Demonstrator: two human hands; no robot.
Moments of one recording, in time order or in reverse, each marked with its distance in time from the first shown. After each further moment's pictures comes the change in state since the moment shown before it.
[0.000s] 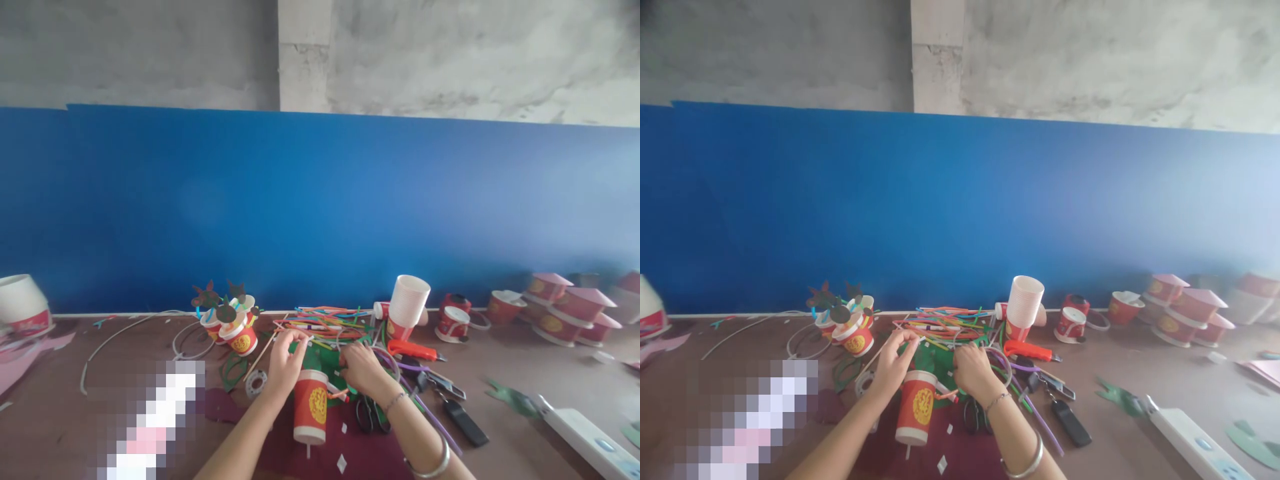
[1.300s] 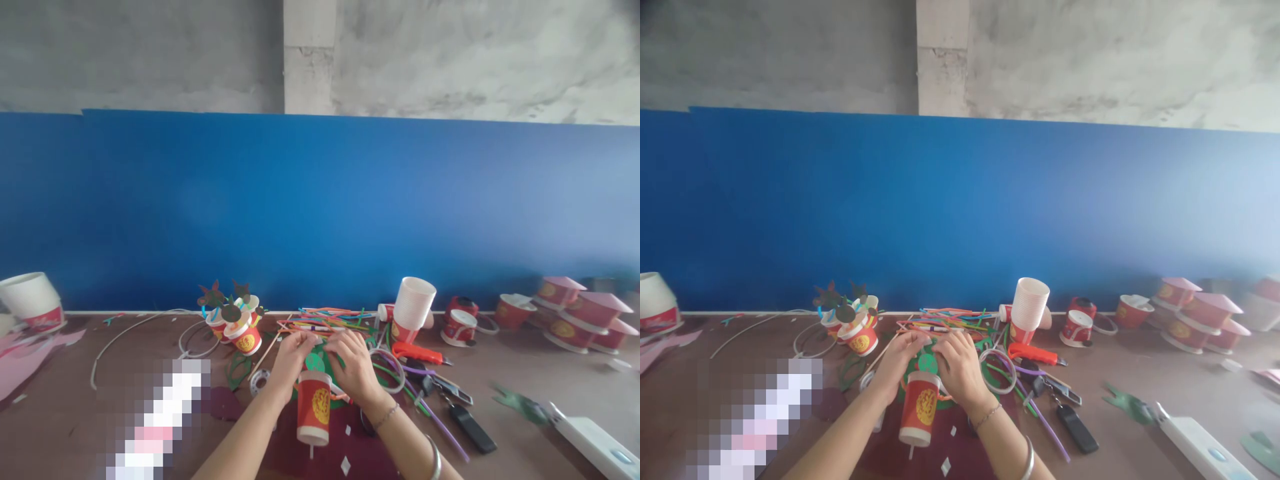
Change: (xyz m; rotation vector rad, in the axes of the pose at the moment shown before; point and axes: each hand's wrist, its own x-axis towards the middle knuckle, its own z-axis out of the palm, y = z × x) left_hand 0.007 0.039 -0.004 -0.471 -0.165 -0.475; right_hand 0.000 -0.025 0.004 0.313 0.824 -0.618
